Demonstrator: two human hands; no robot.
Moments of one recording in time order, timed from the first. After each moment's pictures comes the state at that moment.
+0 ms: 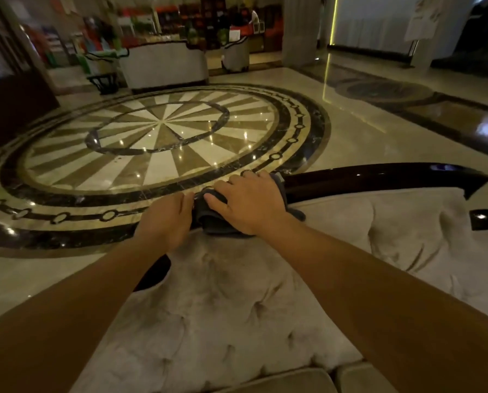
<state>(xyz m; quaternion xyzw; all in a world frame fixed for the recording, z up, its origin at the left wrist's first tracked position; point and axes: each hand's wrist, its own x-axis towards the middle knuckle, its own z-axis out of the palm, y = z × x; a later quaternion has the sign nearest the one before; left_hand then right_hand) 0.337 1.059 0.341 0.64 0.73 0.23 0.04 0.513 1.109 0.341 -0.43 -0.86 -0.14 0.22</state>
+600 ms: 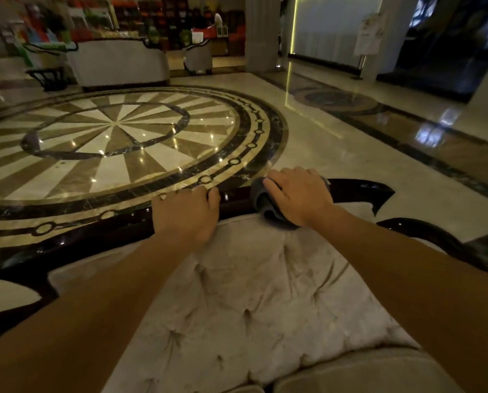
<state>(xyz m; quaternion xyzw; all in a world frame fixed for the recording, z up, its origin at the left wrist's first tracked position) 0.532 1.112 0.360 0.71 0.69 0.12 -0.08 0.756 1.170 0.344 -0.54 -0.81 -0.11 0.21</state>
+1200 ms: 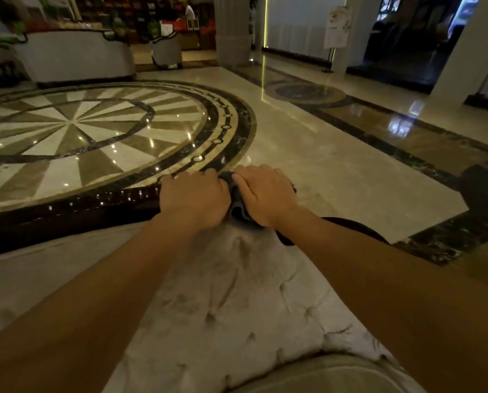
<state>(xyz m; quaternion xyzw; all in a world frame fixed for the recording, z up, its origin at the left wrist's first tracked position) 0.783 1.181 0.352 0.75 0.65 0.08 -0.07 0.934 1.214 0.306 -0.52 -0.80 -0.05 0.30</state>
